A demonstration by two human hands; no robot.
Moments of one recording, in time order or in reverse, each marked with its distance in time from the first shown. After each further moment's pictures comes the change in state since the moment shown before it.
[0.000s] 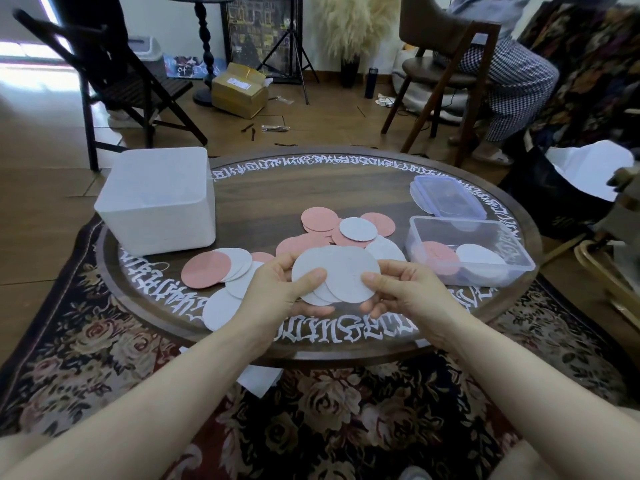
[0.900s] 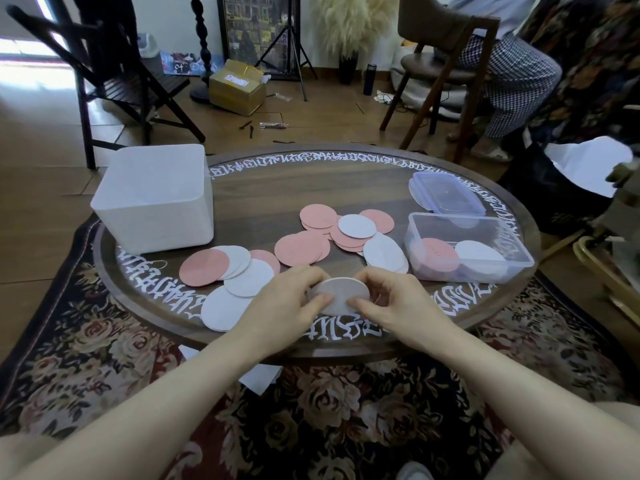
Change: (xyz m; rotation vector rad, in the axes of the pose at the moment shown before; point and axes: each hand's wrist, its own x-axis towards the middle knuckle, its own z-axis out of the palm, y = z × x) left_hand 0.001 -0.012 -0.007 1.146 -0.098 0.508; right_hand -0.002 0.019 0.001 -0.743 -0.034 -0.358
